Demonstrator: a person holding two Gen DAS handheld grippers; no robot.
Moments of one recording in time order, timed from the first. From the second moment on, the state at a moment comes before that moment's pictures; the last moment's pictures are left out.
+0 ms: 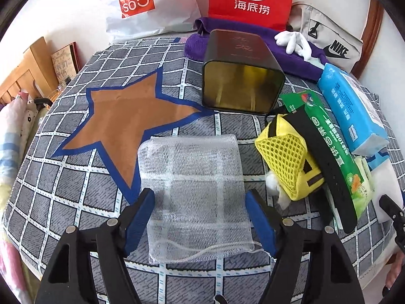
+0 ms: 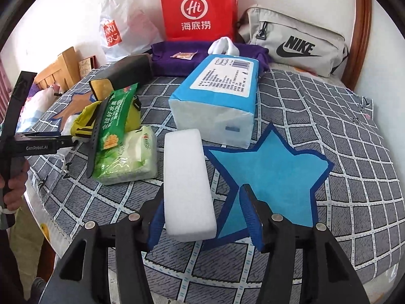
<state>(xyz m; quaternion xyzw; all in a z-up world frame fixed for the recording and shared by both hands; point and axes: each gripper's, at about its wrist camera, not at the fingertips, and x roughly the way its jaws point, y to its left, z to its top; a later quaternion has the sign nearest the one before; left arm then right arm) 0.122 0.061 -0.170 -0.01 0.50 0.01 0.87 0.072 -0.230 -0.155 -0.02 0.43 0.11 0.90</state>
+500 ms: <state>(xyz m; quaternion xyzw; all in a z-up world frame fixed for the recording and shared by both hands) 0.125 0.087 -0.149 -0.07 0.49 -0.01 0.87 0.081 -0.229 -0.129 0.00 0.41 0.13 0.90</state>
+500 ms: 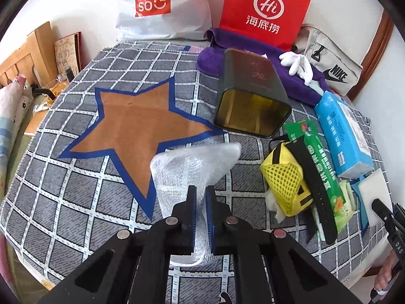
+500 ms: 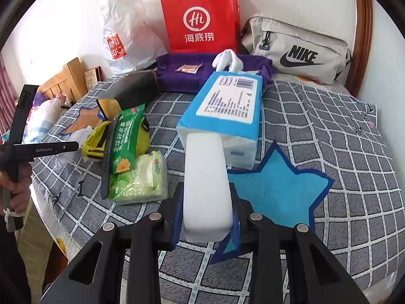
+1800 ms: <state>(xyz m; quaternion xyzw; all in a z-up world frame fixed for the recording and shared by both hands) 0.259 0.039 -0.057 -0.04 0.44 0.00 0.89 0.249 -0.242 -0.038 0.03 0.37 0.08 0.93</state>
